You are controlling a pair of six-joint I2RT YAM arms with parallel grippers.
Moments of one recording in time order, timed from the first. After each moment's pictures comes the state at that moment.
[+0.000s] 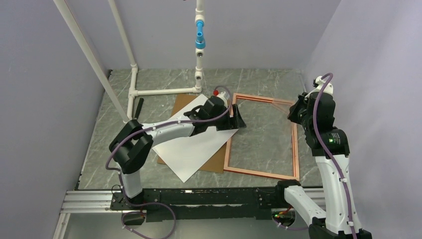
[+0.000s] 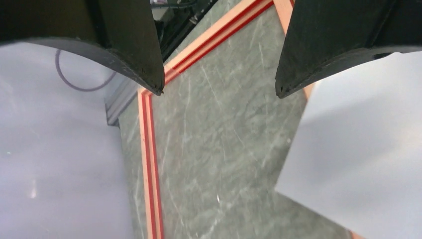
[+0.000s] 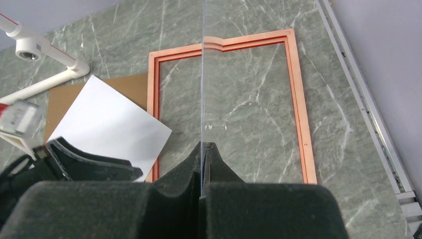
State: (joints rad) left arm -0.87 1.82 1.23 0.05 0.20 -0.88; right arm 0.08 0.86 1.23 -0.84 0.17 0.34
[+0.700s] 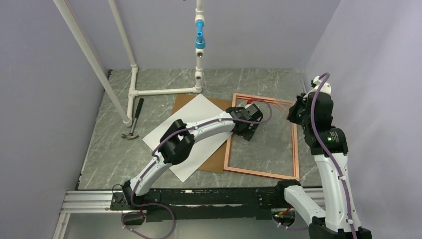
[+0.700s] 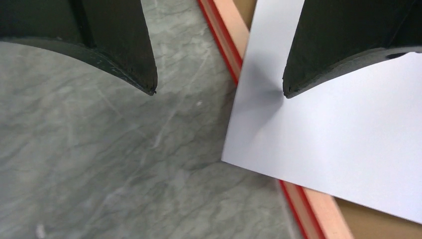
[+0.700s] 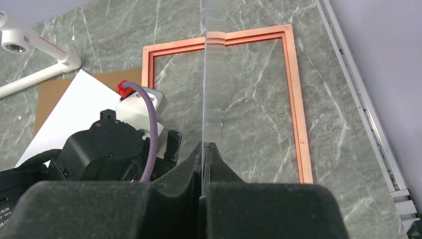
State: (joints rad) left arm -1.03 2.40 2.11 -0.78 -0.30 -0.42; right arm 0.08 0.87 1.22 -0.84 0.17 0.32
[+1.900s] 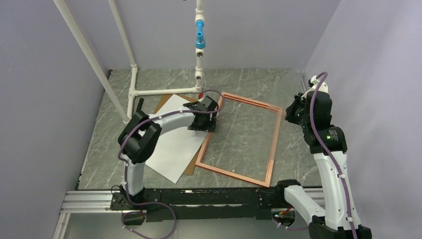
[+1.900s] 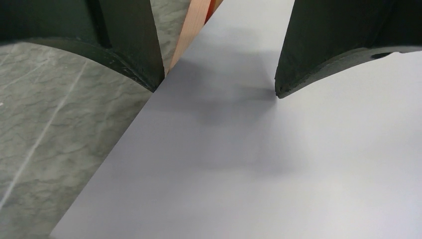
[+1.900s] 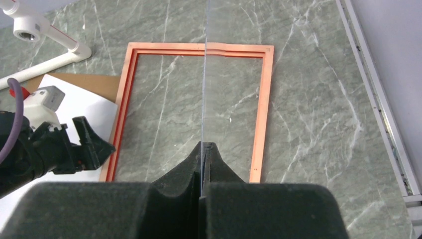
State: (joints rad) left arm -0.76 1.98 1.41 -0.55 -0.25 -0.58; right arm 0.08 0.88 1.22 -0.84 0.12 0.33
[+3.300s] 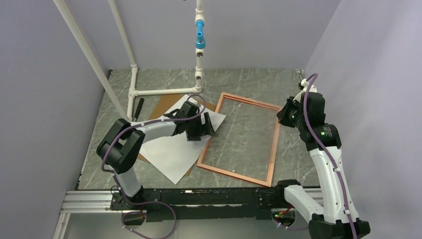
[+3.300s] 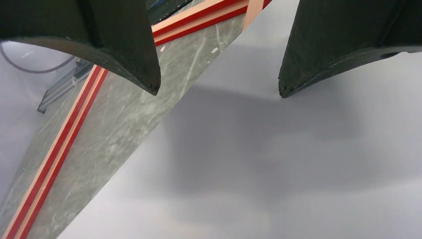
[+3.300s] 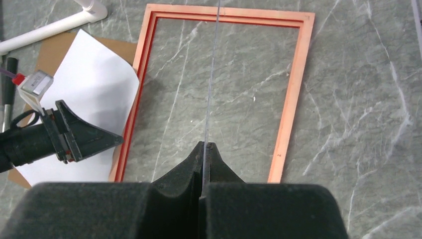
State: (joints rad) left arm -0.62 1.74 1.00 -0.15 0.26 -0.82; right arm 0.08 0.90 1.15 -0.83 -0.03 0.33
